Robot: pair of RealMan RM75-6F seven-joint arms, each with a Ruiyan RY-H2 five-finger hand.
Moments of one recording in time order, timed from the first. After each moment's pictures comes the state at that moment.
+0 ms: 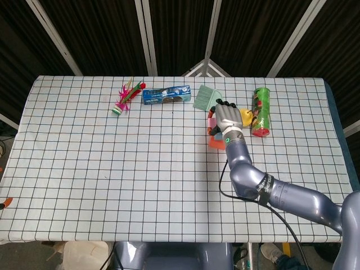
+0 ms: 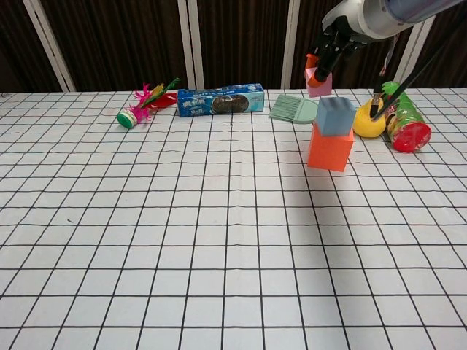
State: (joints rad) left arm -0.09 -1.07 -0.10 -1.69 1.07 1.36 0.24; right arm 1.17 -1.39 0.55 -1.50 0.18 0.95 -0.94
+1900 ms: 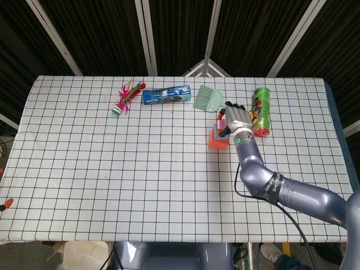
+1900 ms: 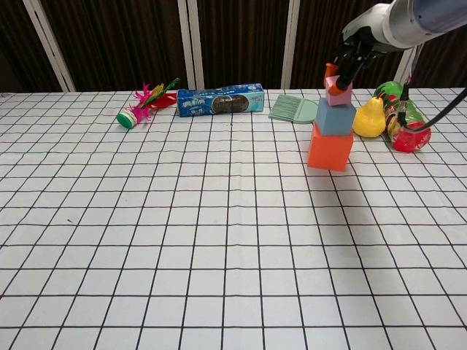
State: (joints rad) left arm -0.08 -1.08 -0.10 -1.71 1.09 1.40 0.26; right arm 1.20 -1.31 0.36 -1.48 0.17 0.84 -0.77
